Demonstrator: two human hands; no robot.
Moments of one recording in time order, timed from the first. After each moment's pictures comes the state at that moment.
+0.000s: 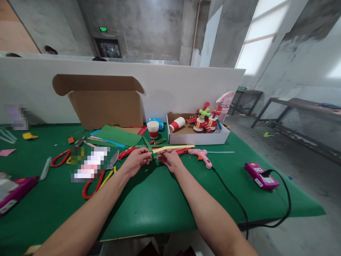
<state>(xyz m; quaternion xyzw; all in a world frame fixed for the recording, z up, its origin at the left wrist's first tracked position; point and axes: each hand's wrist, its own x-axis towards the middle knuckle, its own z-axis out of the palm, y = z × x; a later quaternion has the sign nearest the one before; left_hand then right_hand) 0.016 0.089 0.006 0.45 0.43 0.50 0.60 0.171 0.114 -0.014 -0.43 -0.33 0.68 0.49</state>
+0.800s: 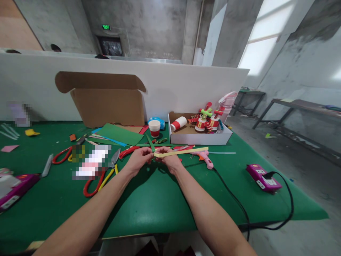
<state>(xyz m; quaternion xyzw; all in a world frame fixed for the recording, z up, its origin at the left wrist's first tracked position) 0.020 0.090 0.002 0.53 0.47 0.49 0.50 0.164 0.101 -0.004 -0.40 -0.44 0.65 0.47</state>
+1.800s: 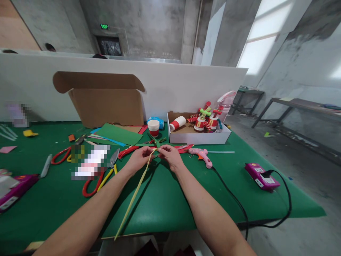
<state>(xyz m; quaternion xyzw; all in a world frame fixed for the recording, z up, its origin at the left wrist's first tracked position) 0.014 0.097 -0.010 0.62 0.48 0.44 0.44 0.171 0.110 -0.004 -0.42 -0.39 0.64 0.51</state>
